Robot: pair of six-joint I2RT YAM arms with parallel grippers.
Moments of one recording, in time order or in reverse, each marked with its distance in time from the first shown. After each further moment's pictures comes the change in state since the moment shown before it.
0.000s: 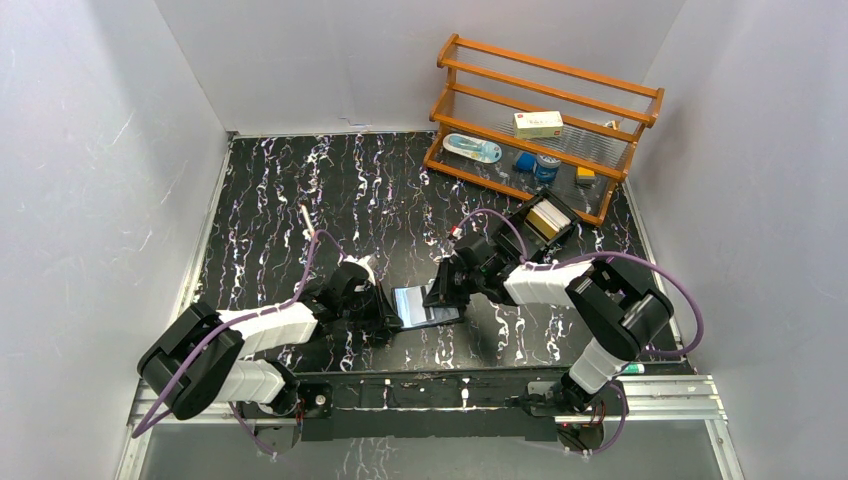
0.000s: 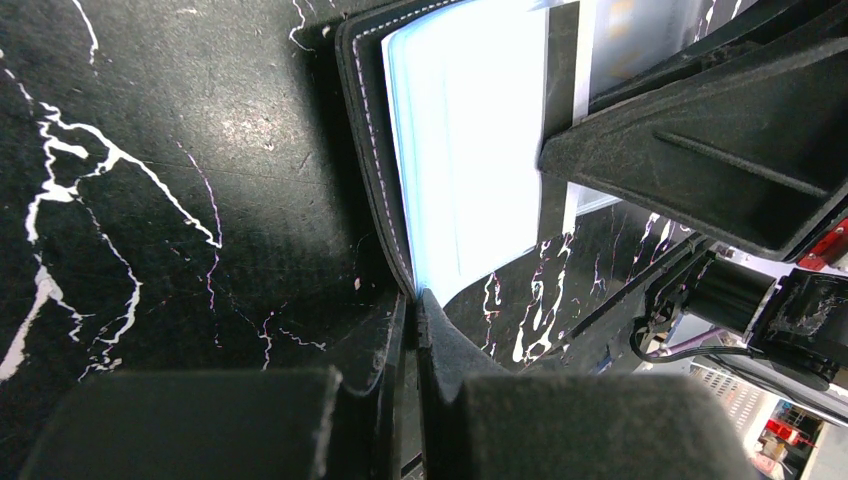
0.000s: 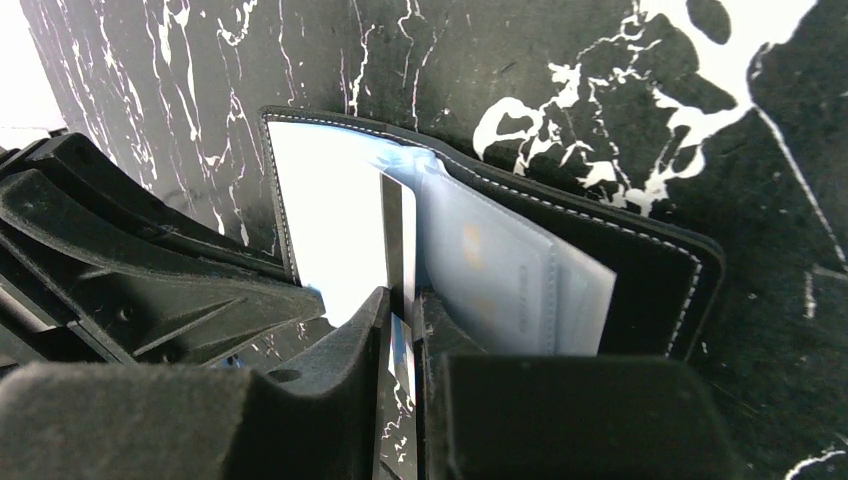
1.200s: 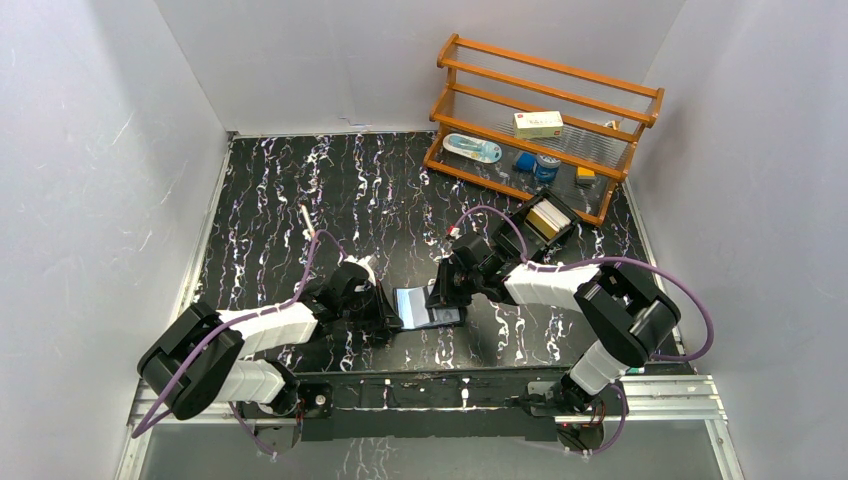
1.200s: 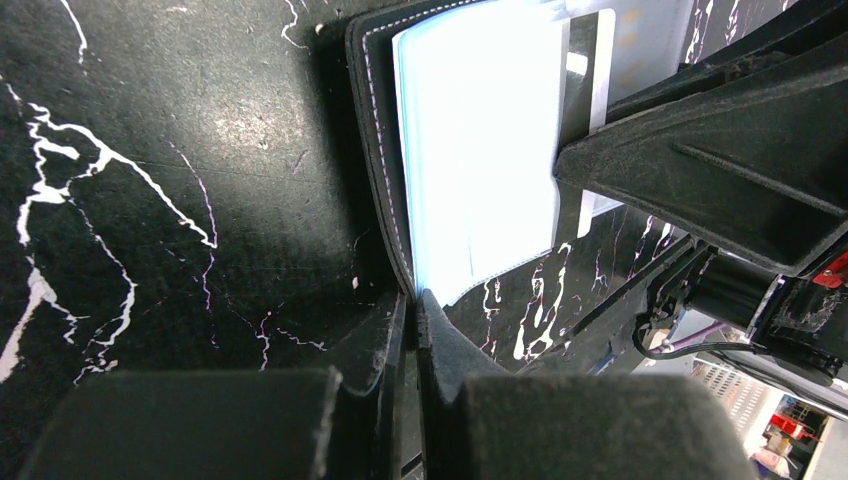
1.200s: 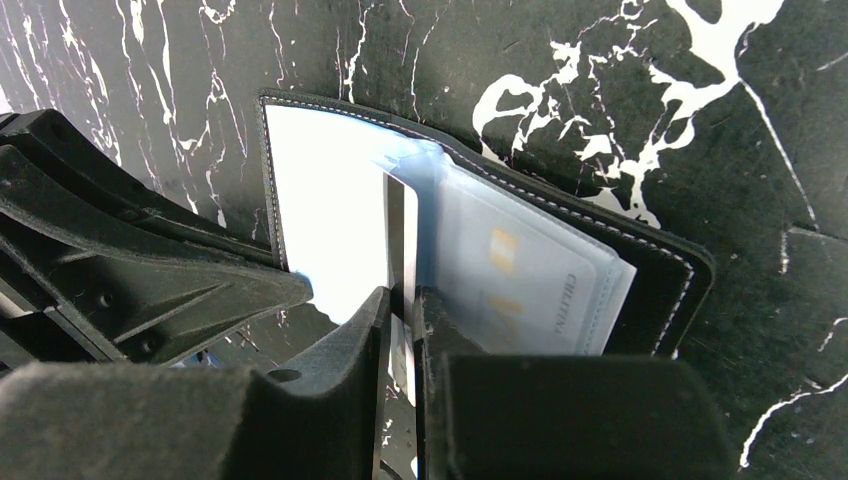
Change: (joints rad) left arm 0.000 -0.001 0.000 -0.003 0.003 0.010; right arm 0.029 -0.042 0.033 -0.113 0.058 -0.065
